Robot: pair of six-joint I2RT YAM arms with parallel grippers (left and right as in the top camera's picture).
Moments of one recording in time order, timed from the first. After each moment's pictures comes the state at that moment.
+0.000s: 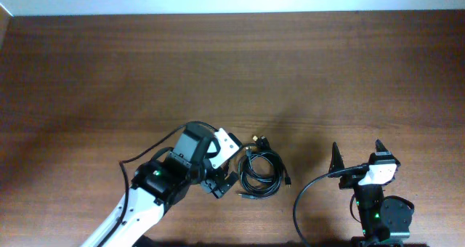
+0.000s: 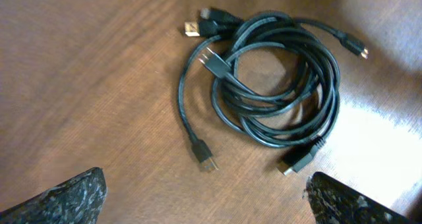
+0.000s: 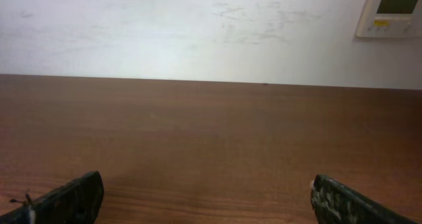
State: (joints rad) left arm -0.56 1.12 0.74 -0.62 0.17 0.24; right arm -0.01 0.01 0.01 -0.07 -0.06 0.00
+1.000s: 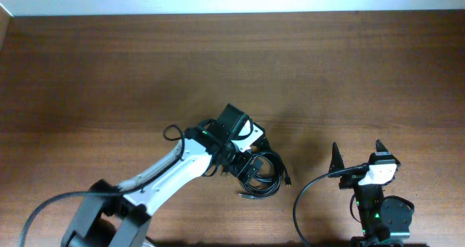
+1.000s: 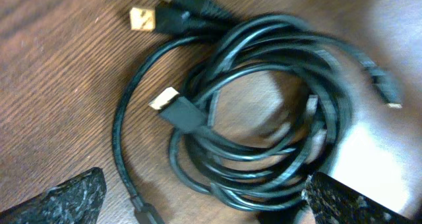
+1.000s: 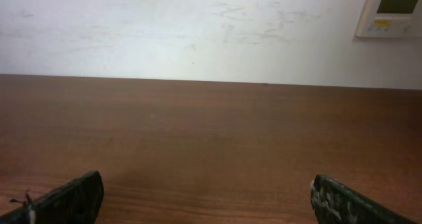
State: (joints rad) left arm -0.63 1.62 0.95 -0.59 0.24 0.07; right arm -0.01 0.01 0.01 -0.07 -0.06 0.00
